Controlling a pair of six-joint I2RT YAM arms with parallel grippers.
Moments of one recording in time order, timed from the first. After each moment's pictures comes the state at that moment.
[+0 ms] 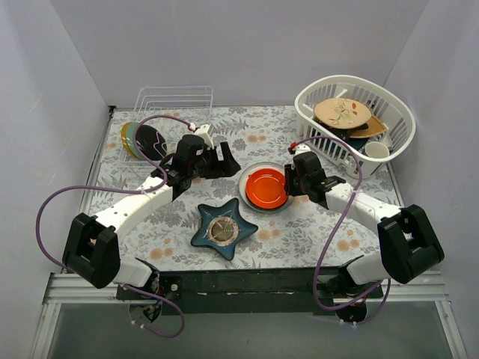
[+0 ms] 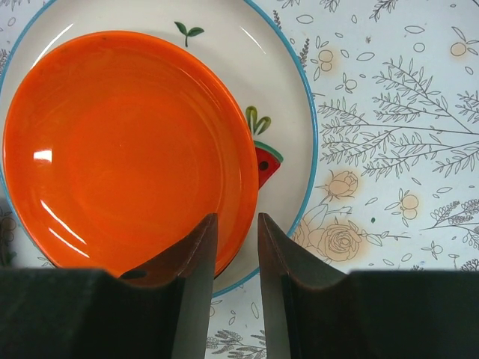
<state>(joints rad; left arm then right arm) -0.54 1.38 0.99 -0.12 0.14 -0.56 0.53 1.40 0.79 -0.17 0.09 0.29</state>
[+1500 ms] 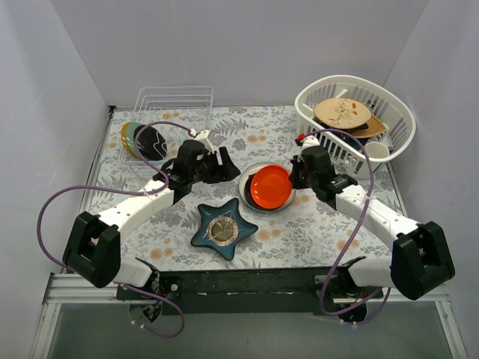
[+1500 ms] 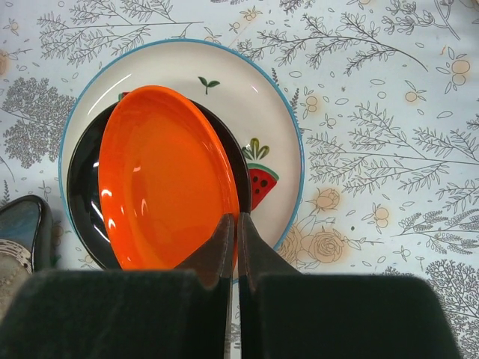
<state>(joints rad) -0.54 1.39 0.92 -0.06 0.18 -0.61 0.50 1.28 0.82 -0.20 0.07 0.28</state>
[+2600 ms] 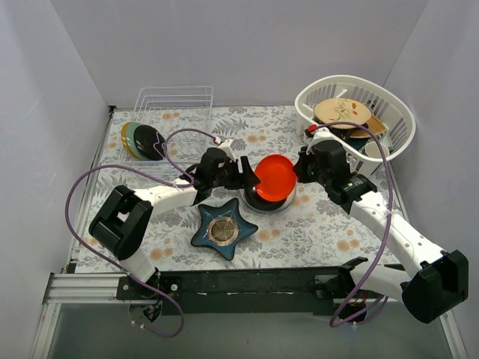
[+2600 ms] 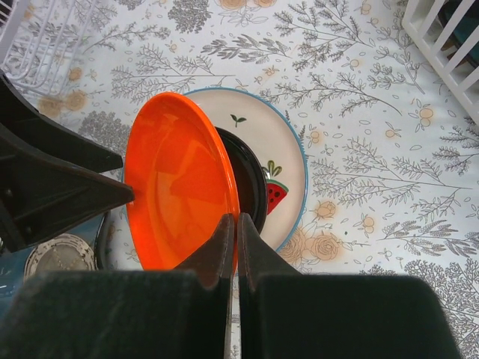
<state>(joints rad) -0.64 1.64 0.91 0.23 0.25 -0.64 0.50 1.11 0.91 -0.33 0.06 0.27</state>
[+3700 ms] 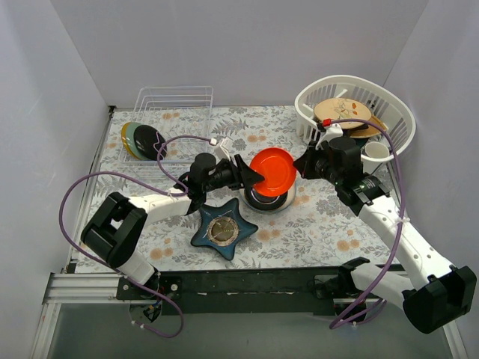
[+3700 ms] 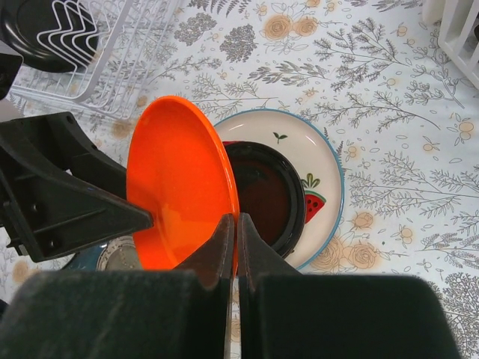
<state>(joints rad) -0.64 1.57 0.77 0.58 0.42 -0.89 0.46 1.04 0.94 -0.34 -0.08 0.37</state>
